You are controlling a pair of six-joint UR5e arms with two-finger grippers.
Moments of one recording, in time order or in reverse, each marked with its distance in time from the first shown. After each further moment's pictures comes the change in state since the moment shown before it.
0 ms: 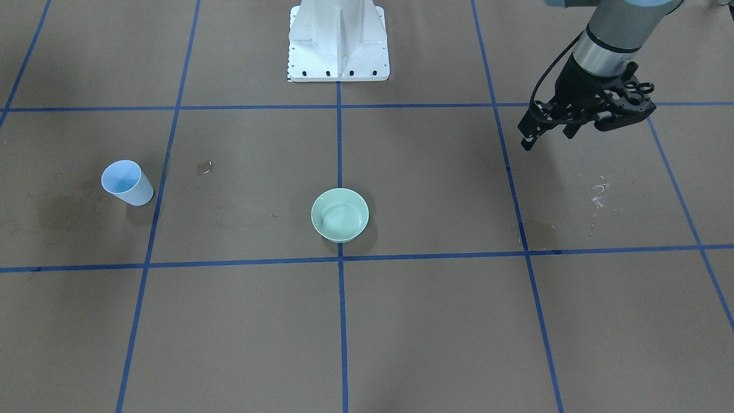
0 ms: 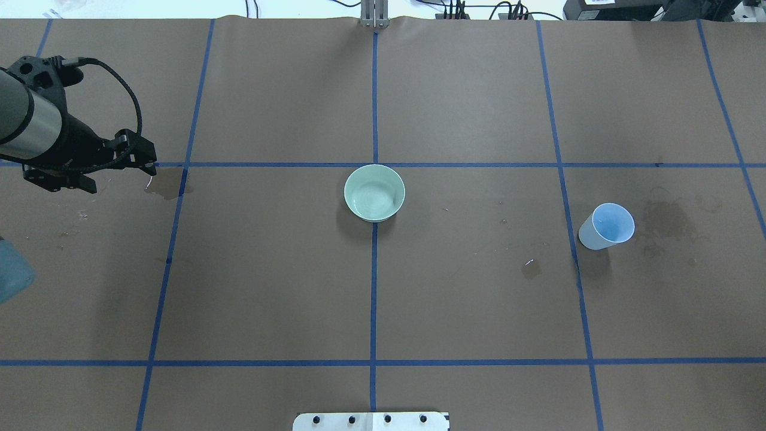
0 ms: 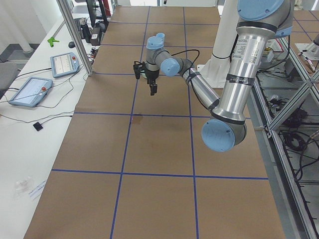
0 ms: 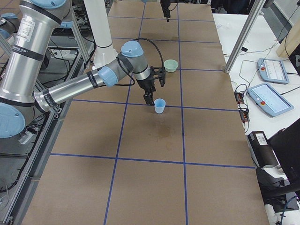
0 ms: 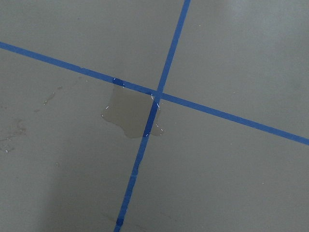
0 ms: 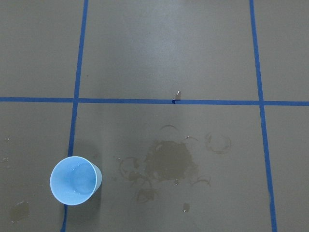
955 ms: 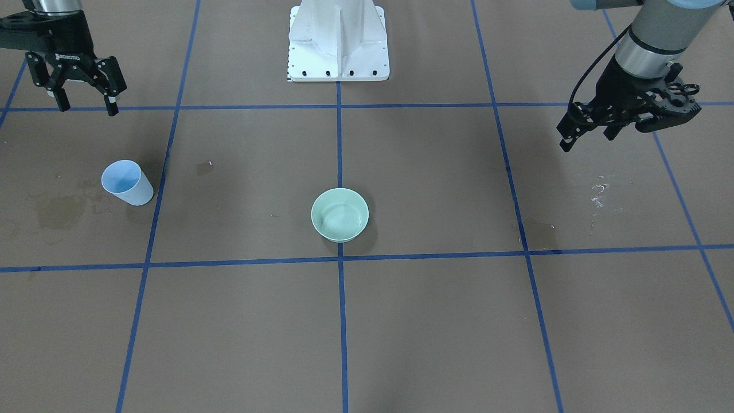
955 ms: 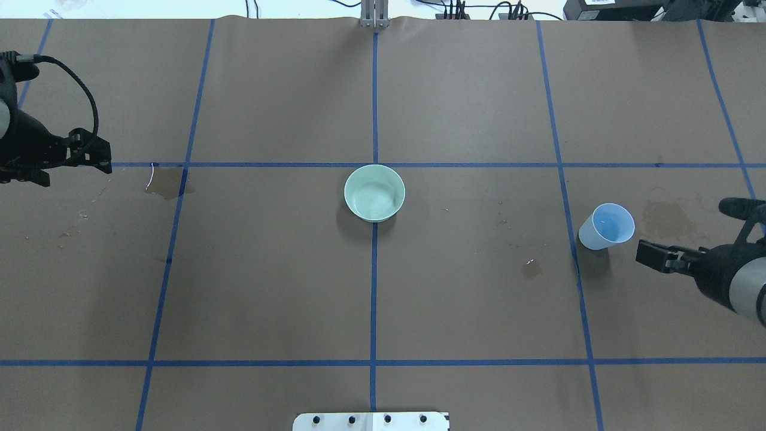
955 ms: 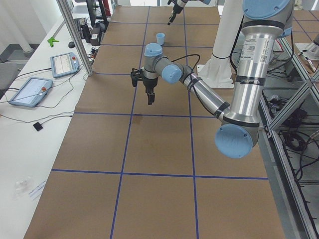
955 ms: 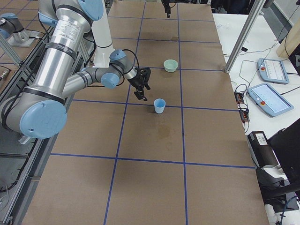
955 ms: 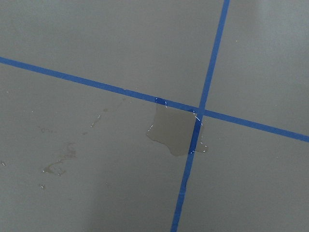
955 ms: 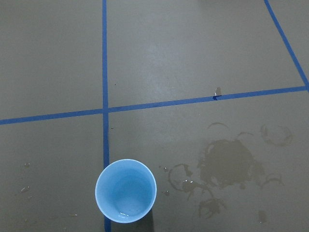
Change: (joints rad) left arm -0.076 0.083 0.002 -0.003 -0.008 0.158; right arm -0.816 -0.082 0.005 0.178 -0.835 0.665
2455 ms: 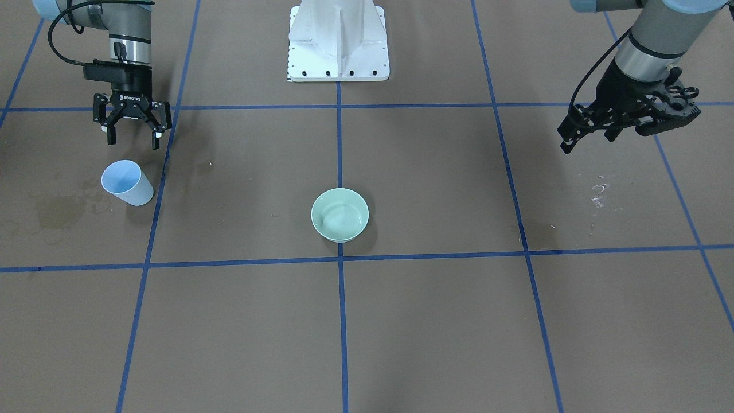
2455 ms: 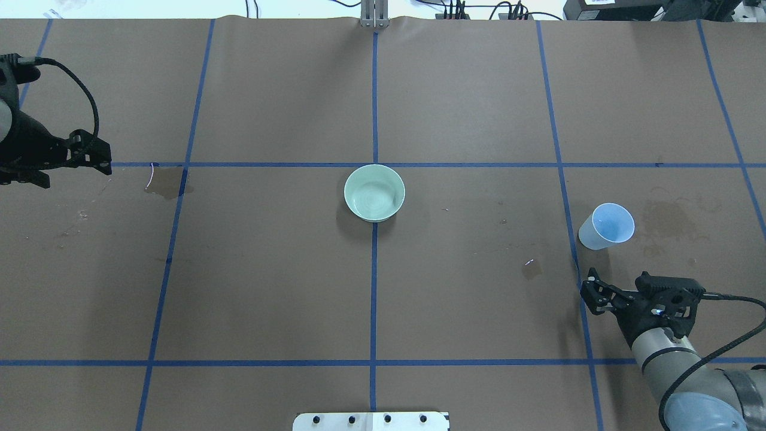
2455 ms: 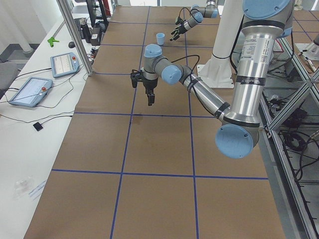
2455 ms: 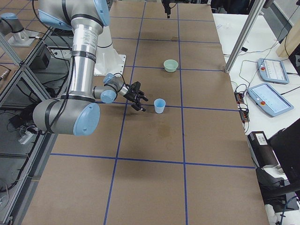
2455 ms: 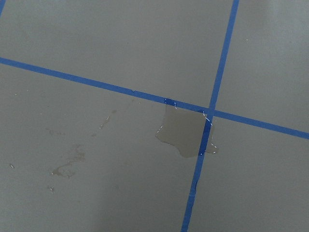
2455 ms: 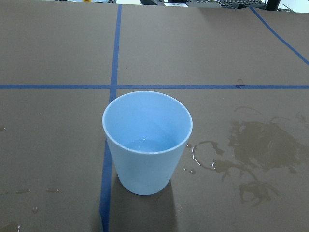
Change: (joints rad) left arm 0.002 0.000 0.011 0.000 -0.001 -0.006; right arm -0.305 0.150 -0.359 0.002 -0.535 0.232
